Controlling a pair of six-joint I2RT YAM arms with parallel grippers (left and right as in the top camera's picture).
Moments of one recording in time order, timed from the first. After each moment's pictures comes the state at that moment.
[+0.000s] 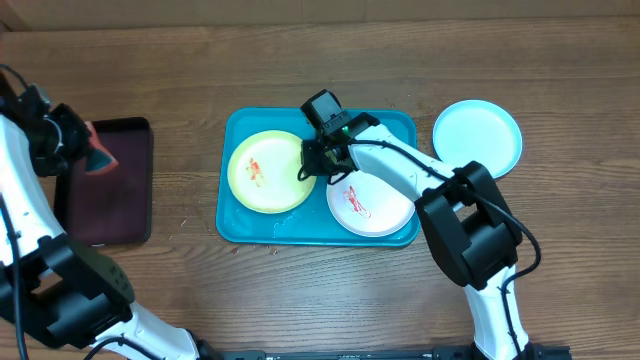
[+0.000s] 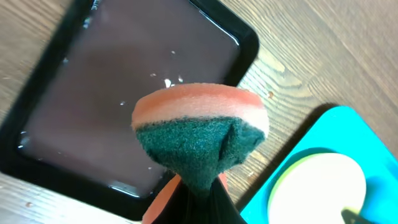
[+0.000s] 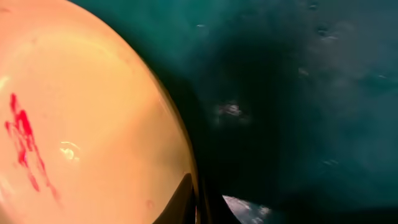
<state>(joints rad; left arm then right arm) 0.55 1.88 1.84 -1.26 0.21 -0.17 0.62 2.21 1.63 -0.64 -0.12 0.54</state>
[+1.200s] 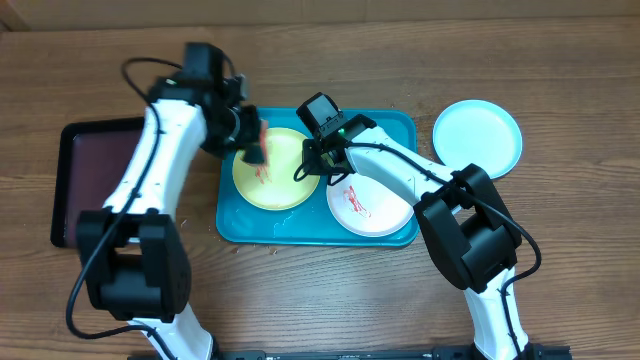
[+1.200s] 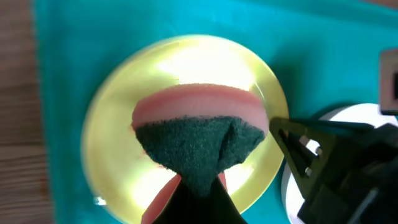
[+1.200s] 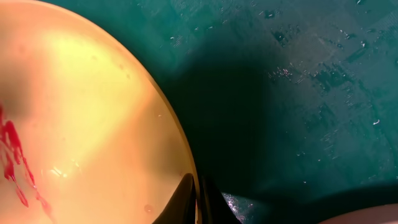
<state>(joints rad) -0.10 1.89 1.52 -0.95 0.27 -0.23 0.64 2.20 1.62 -0.65 -0.04 0.62</state>
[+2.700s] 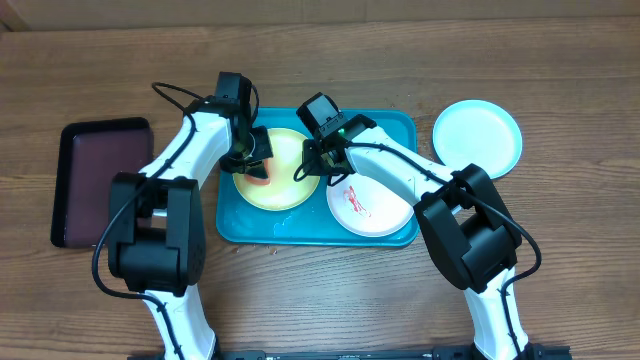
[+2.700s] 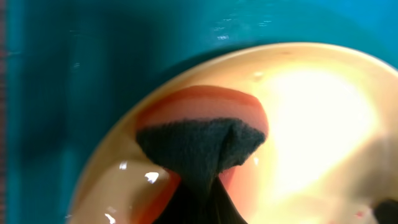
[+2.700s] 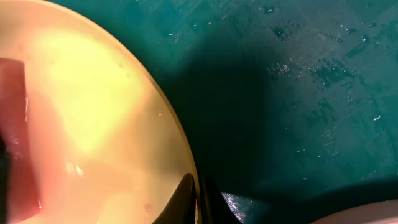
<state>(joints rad) -0.14 2.04 1.41 -0.75 0.12 -0.39 0.64 2.20 1.62 -0.65 -0.04 0.62</state>
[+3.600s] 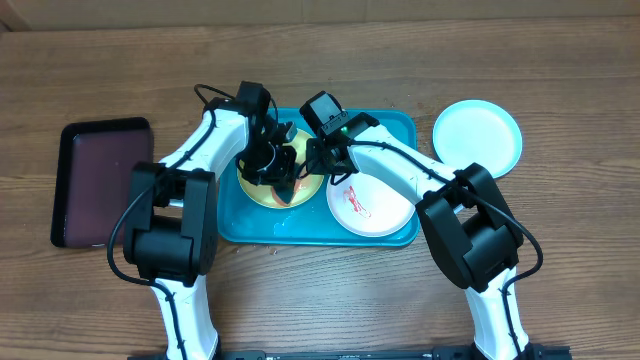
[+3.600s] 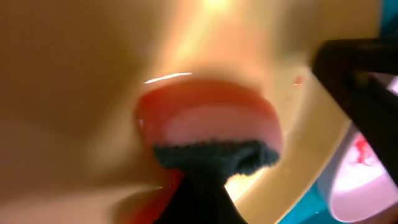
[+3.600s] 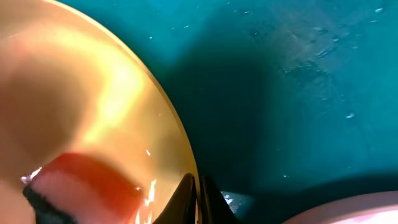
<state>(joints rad) -0.20 2.11 1.47 -0.97 0.37 -0.05 0.63 2.20 1.62 -0.66 -0.03 0.62</state>
